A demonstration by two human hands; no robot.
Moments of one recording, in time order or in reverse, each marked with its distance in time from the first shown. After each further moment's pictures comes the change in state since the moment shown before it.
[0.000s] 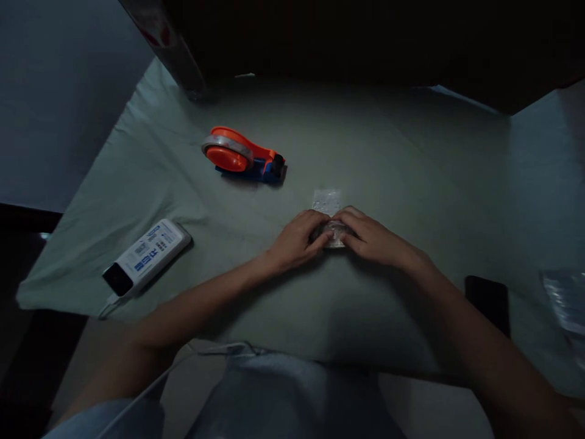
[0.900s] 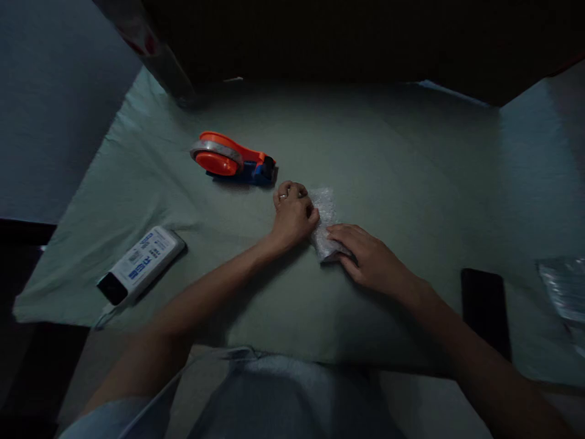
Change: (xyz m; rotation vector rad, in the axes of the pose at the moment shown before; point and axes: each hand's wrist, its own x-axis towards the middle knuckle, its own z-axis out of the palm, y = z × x) left_hand 0.040 -0.019 0.012 0.459 0.150 -0.264; right_hand -0.041 -0.018 0.022 -0.071 0.216 -0.098
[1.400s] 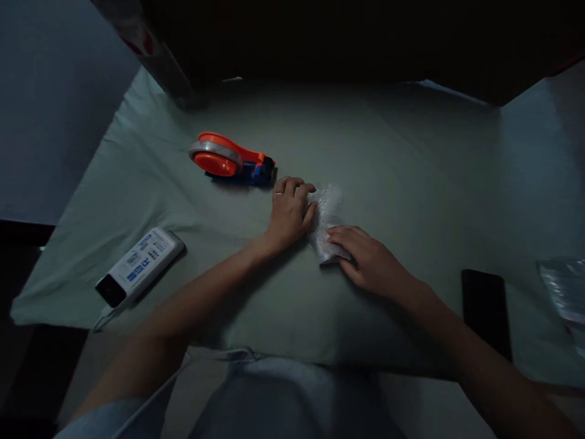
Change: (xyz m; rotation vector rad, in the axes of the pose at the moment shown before) left_hand 0.002 -0.009 -0.006 -0.063 0.111 0.132; right_hand -0.001 0.000 0.001 -0.003 0.017 -0.032
